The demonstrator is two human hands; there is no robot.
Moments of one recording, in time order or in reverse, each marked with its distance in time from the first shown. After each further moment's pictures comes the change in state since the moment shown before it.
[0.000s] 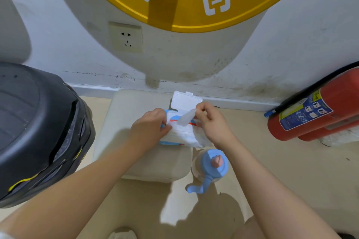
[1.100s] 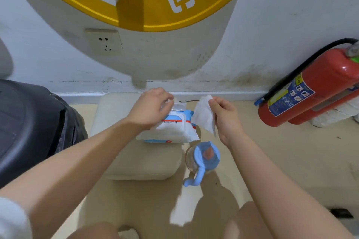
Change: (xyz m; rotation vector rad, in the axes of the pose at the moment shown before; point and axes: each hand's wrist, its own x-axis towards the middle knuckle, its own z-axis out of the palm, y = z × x) left_hand 0.051 0.044 -0.022 0.043 -0.031 0.309; right_hand -0.014 0.014 -0.048 0.532 0.327 0.298
